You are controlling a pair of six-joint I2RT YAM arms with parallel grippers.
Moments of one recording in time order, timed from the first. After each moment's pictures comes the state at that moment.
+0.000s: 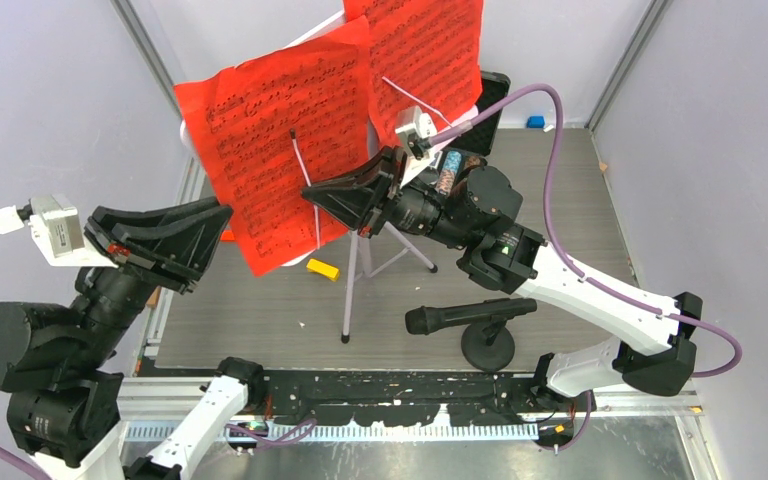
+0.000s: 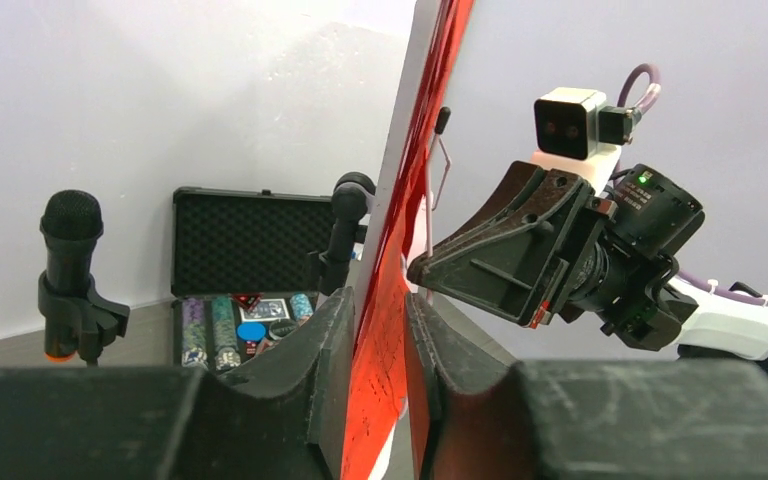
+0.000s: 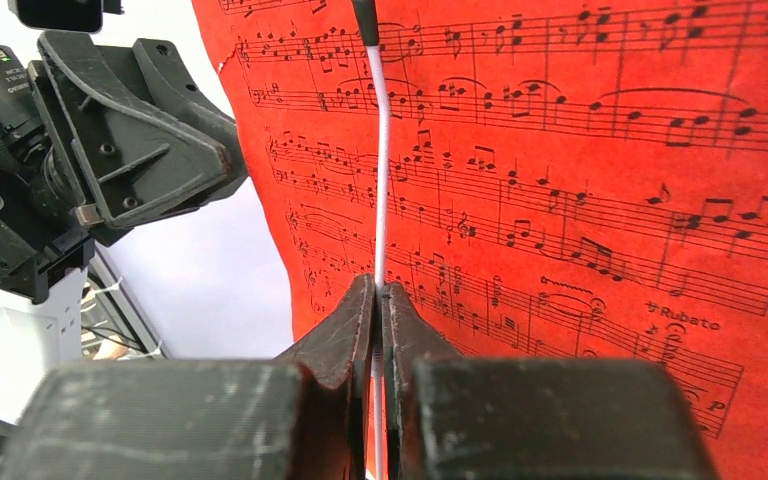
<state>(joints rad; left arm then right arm) -0.25 0.67 1.66 -0.63 0.35 -0.40 1.10 1.35 1.51 0.25 -0.19 0.31</state>
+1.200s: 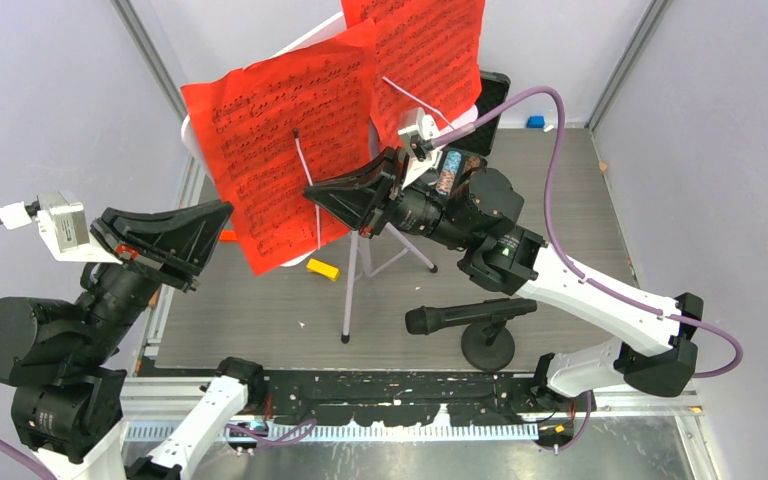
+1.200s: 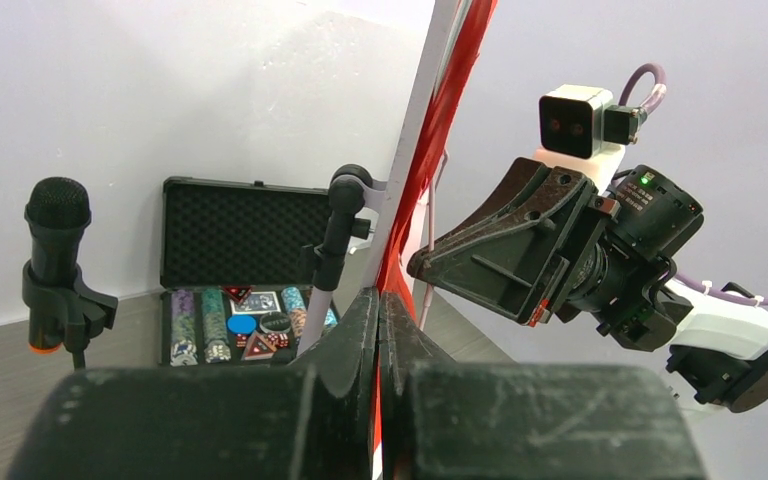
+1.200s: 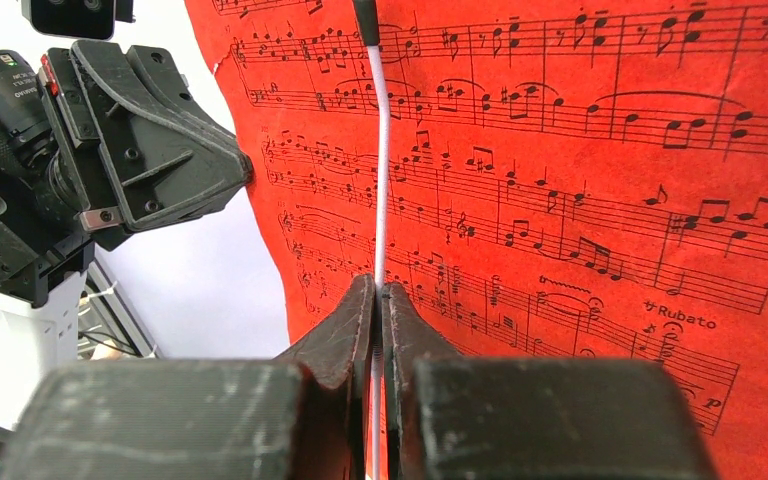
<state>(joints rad) -0.25 0.67 1.64 -0.63 0.36 -0.42 1.10 1.34 1.49 0.27 -0.18 0.31</state>
